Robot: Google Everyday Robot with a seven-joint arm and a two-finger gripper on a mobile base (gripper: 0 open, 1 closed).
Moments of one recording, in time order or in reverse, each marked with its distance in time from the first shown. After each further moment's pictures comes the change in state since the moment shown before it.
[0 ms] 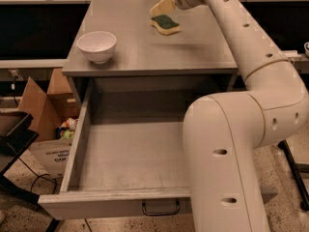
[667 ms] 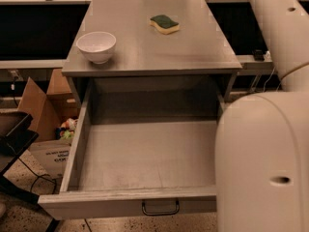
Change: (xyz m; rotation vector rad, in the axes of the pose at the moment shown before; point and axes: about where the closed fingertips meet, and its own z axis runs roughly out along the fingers) arm -0.076 -0.023 -0.095 0.041 -0.186 -0.042
